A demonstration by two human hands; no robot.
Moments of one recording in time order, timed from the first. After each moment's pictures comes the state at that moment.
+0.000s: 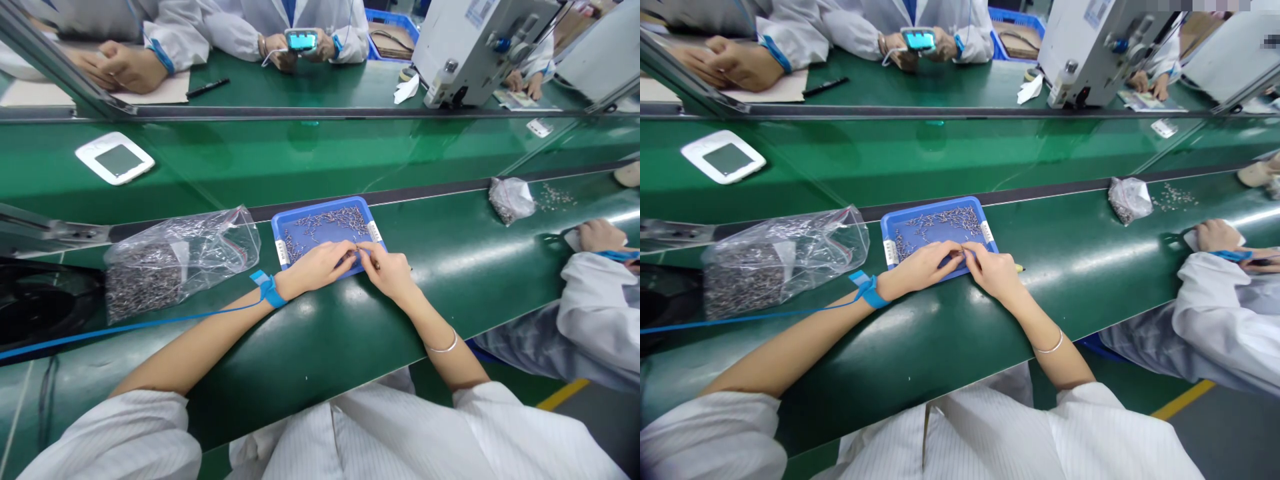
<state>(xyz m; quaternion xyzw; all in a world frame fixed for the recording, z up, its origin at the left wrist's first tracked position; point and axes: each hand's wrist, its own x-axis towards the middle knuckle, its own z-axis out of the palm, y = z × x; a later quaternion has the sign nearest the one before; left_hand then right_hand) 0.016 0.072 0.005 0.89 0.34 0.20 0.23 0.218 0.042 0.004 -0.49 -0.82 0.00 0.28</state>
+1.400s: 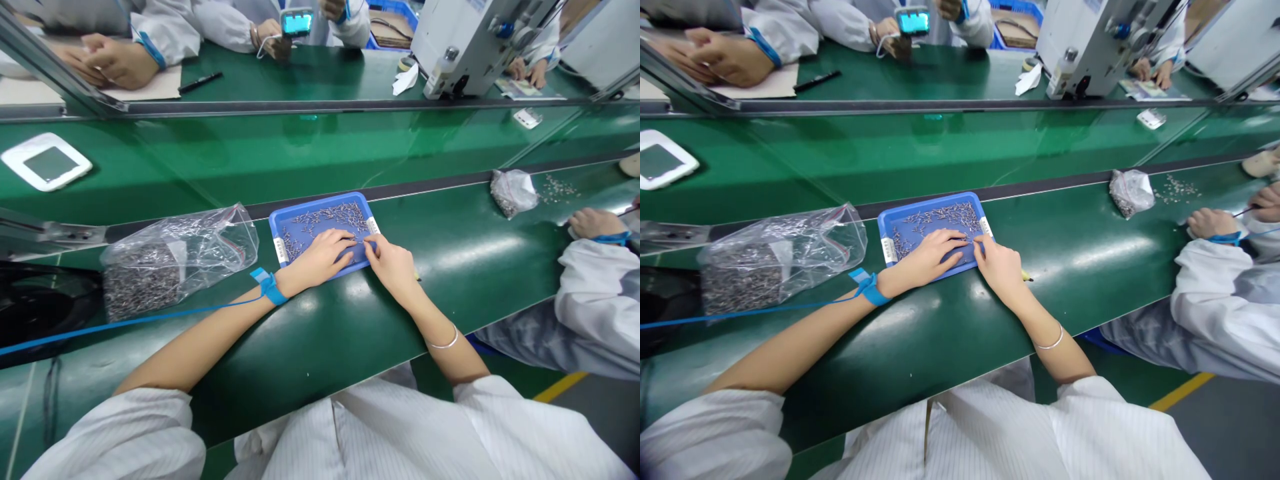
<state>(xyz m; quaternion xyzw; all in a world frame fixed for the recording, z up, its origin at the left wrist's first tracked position) 0.020 0.080 -0.003 0.89 0.34 0.18 0.23 0.212 0.044 0.015 -0.69 -0.72 0.08 0.09</state>
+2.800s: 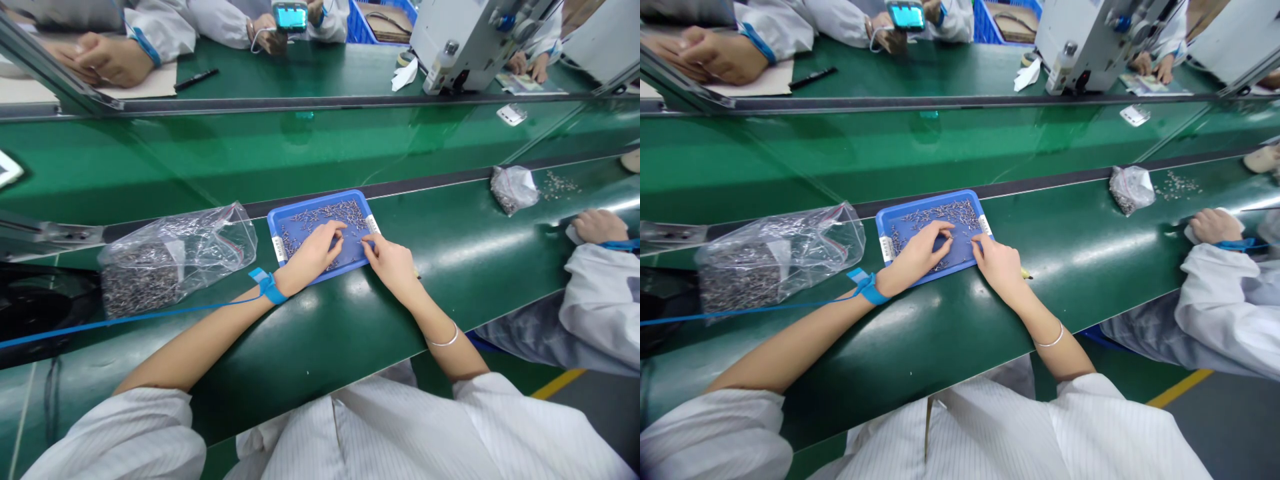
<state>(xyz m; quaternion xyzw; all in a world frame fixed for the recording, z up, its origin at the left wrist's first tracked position) 0.018 0.080 -0.006 0.81 0.43 0.30 0.27 0.215 0.044 0.016 -0.67 -0.74 0.09 0.08</state>
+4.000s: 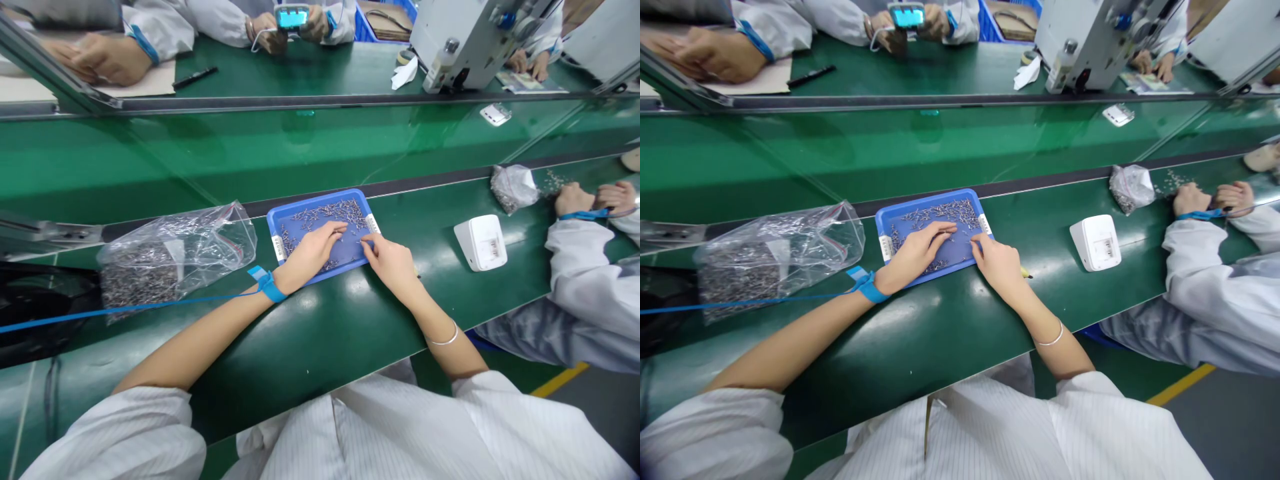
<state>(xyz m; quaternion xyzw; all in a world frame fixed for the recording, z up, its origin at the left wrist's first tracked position) 0.017 0.079 0.000 0.78 0.44 0.30 0.33 0.215 0.043 0.018 -0.66 -0.74 0.08 0.07</state>
